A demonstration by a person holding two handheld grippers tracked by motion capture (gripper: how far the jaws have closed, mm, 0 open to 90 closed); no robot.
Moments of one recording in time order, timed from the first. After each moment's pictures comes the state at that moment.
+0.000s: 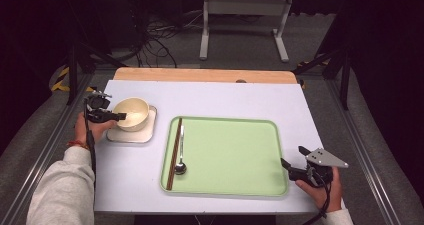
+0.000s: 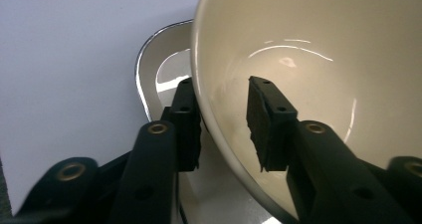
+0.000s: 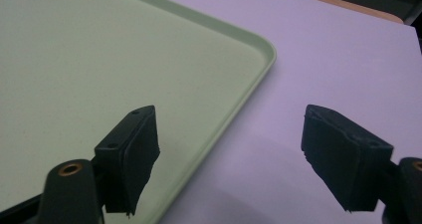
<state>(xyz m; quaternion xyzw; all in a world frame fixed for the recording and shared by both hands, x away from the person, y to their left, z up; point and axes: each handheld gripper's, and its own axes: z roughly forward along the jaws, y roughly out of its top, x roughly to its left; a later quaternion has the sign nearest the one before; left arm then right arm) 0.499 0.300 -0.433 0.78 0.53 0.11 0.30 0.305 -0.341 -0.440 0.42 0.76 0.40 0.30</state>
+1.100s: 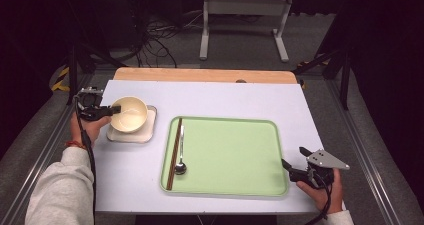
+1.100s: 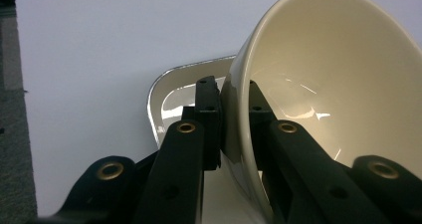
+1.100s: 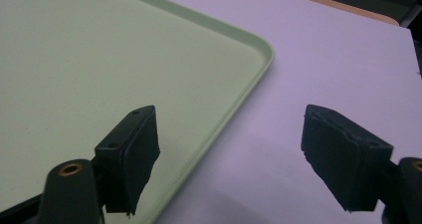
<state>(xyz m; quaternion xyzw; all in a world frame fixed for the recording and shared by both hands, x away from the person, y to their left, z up) 0.485 0.311 -0.409 0.75 0.53 0.14 0.37 0.301 -0.341 -0.440 0.41 0.76 0.40 0.31</state>
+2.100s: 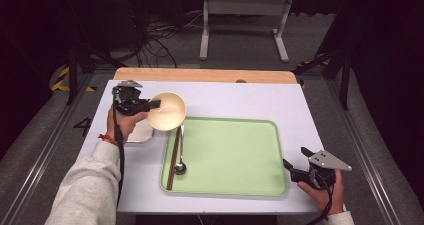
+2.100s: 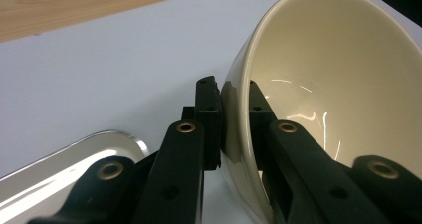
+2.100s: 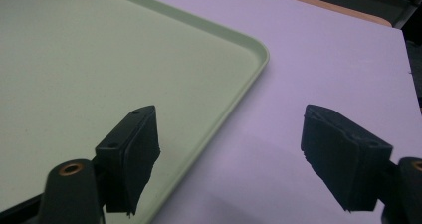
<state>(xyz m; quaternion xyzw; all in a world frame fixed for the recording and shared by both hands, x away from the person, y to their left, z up) 0.486 0.191 -0.379 0.80 0.41 0.08 0.44 0.298 -0.344 -0.439 0.42 0.75 0.40 0.31</state>
